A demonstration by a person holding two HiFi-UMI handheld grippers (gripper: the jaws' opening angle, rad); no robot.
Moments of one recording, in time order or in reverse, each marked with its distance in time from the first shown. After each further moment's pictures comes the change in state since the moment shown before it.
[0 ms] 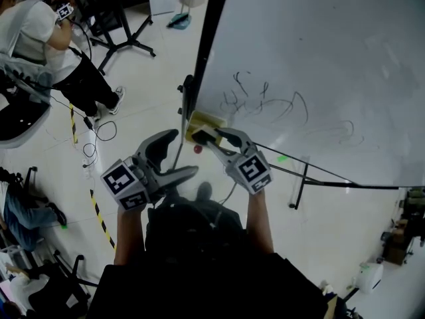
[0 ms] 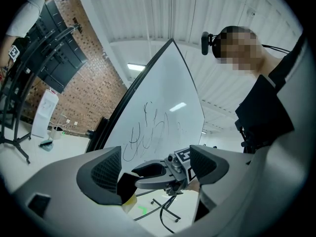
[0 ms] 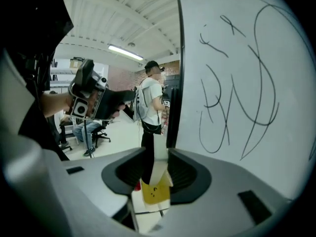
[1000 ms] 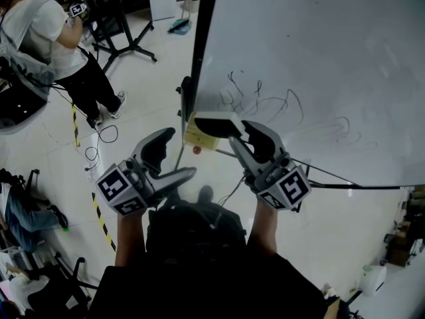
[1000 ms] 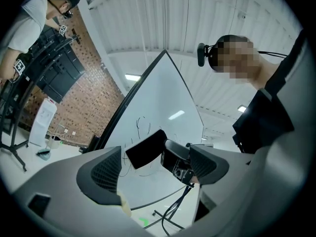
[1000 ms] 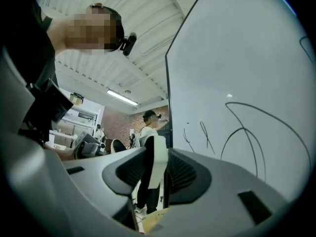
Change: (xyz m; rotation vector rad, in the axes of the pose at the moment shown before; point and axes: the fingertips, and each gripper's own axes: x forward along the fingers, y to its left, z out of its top) left arm -0.004 -0.026 0.032 0.025 -0.102 -0.016; right arm -0.113 -0.011 0.132 0.105 -0.496 -0.045
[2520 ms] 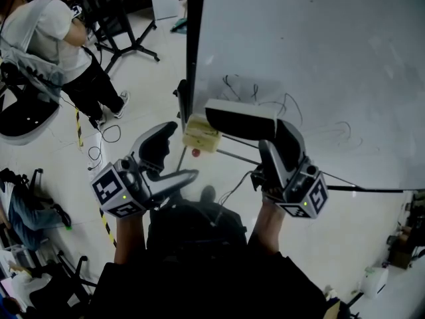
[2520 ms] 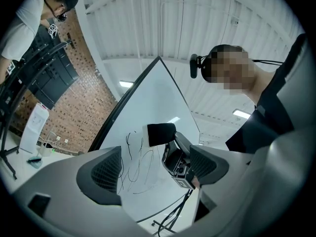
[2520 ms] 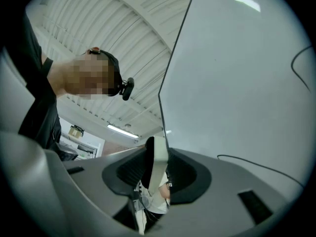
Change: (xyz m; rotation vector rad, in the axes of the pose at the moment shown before) left arm 0.021 -0.019 0.038 0.035 -0.083 -0.068; right arm -0.039 -0.016 0.093 0.151 -0.409 0.056
